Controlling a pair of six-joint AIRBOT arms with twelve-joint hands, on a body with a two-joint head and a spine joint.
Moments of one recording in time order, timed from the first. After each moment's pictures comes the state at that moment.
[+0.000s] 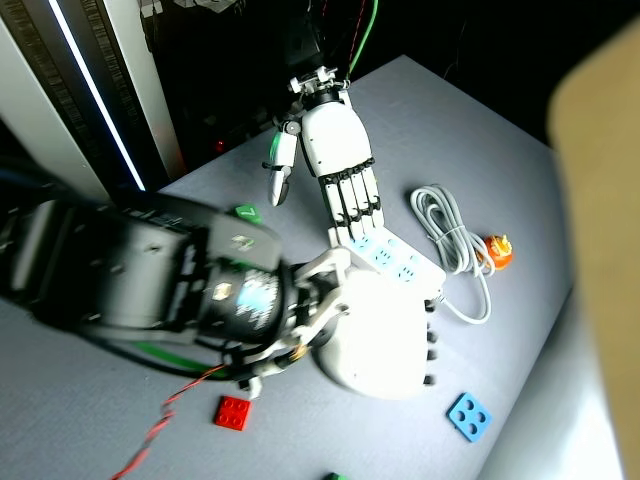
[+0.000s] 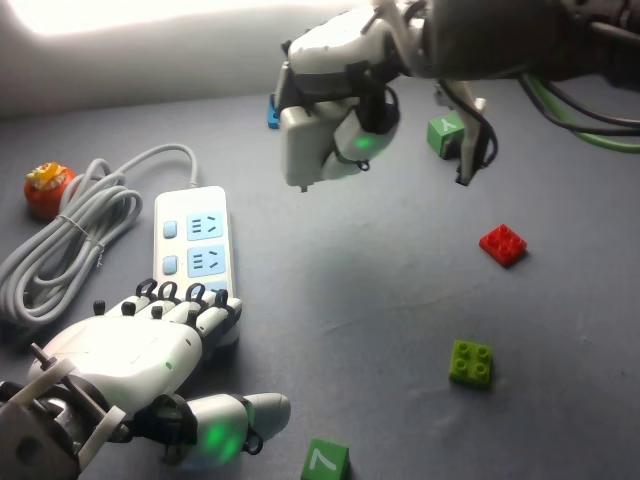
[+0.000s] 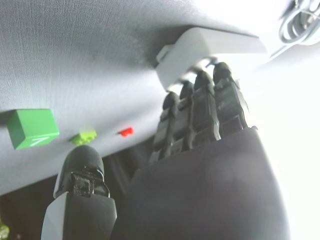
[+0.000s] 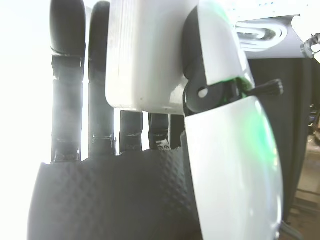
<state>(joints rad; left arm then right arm) 0.75 -0.95 0.62 -1.17 -0.85 1.86 -0.07 -1.58 1.64 0.44 -0.22 -1.39</state>
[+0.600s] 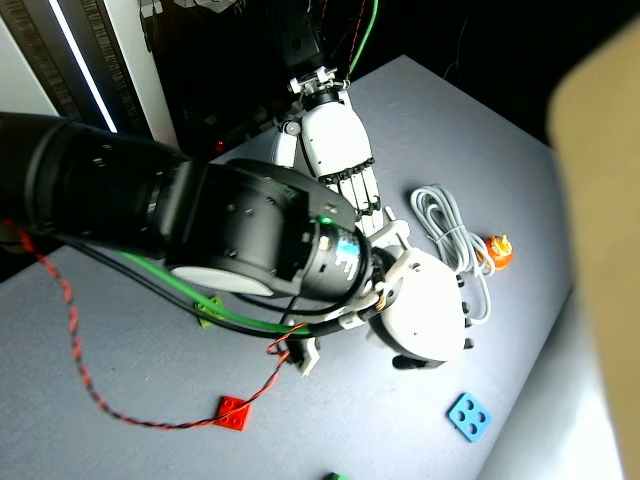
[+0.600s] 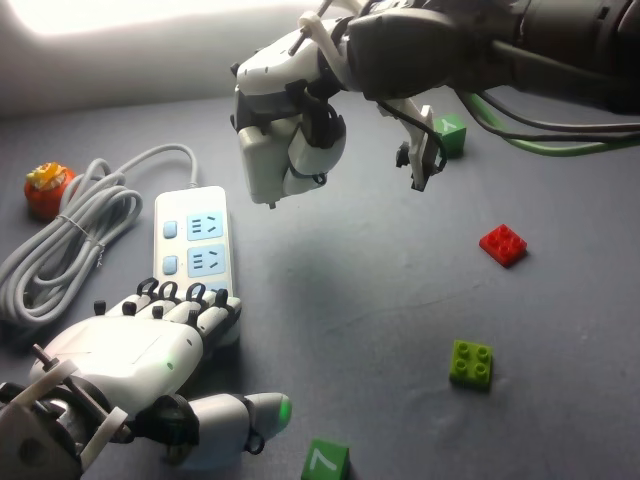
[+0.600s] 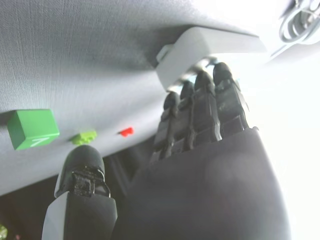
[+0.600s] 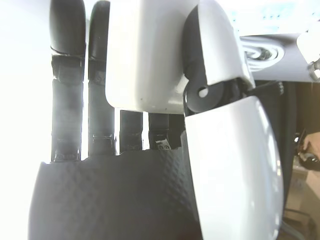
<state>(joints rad) 0.75 -0.95 0.62 -1.17 -0.85 1.86 -0.06 -1.72 1.74 0.23 -0.28 -1.23</state>
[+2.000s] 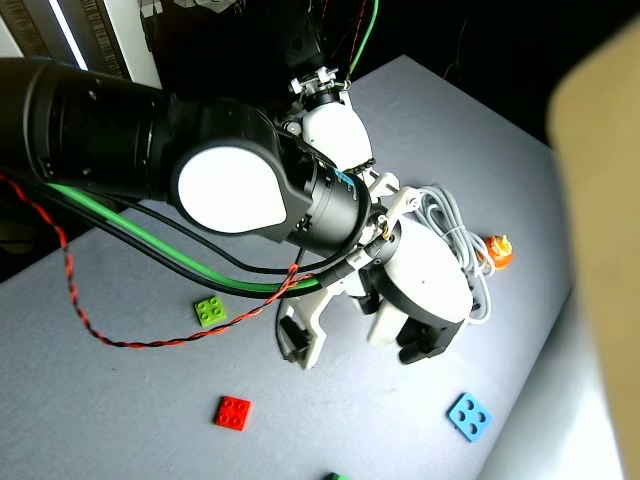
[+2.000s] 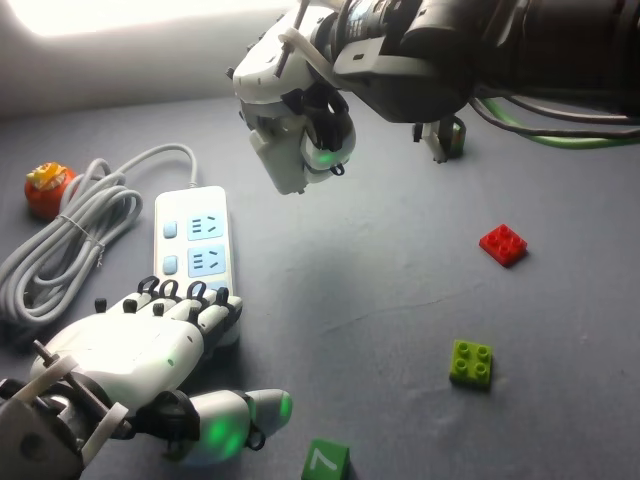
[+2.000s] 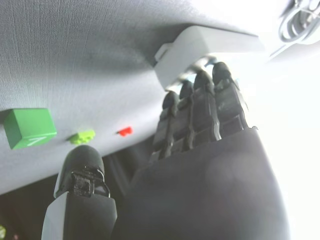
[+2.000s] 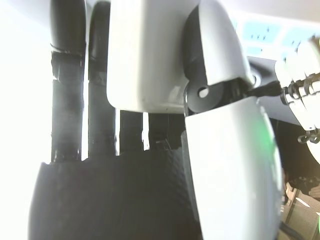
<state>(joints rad) 0.74 -0.95 0.62 -1.18 -0.85 1.86 -0.03 -1.67 1.58 -0.46 -0.36 -0.80</state>
